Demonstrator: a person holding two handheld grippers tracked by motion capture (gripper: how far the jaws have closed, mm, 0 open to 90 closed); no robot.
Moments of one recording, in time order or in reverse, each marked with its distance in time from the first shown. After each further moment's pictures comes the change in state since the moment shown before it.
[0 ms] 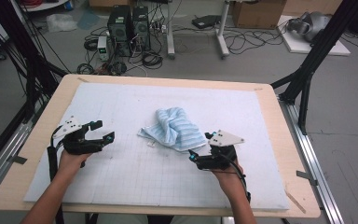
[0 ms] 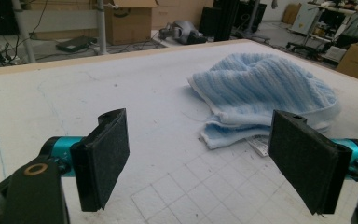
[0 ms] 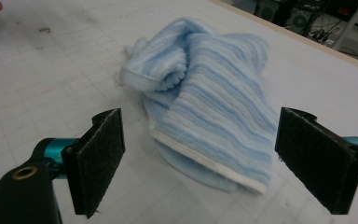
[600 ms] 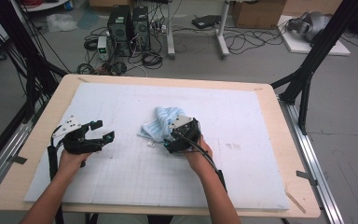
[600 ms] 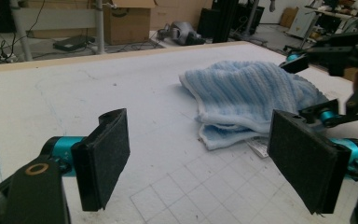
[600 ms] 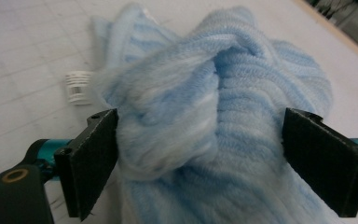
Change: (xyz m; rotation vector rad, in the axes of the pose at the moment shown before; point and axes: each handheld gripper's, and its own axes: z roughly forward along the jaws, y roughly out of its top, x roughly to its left) left arm 0.004 -0.001 0.000 -0.005 -0.004 -0.018; right arm 0.013 0.041 0.115 0.242 -0.059 -0.164
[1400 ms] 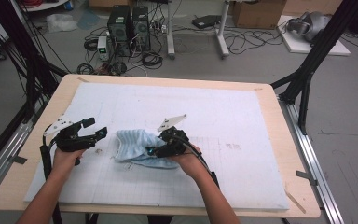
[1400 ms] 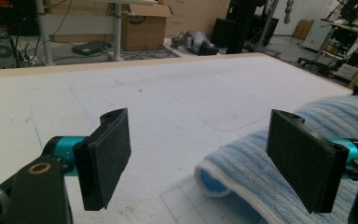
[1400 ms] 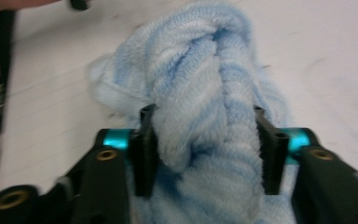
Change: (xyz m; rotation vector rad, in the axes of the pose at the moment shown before) left arm 0.014 0.003 -0.013 -0.035 0.058 -0.029; right arm 0.027 0.023 -0.013 -0.087 0.441 0.108
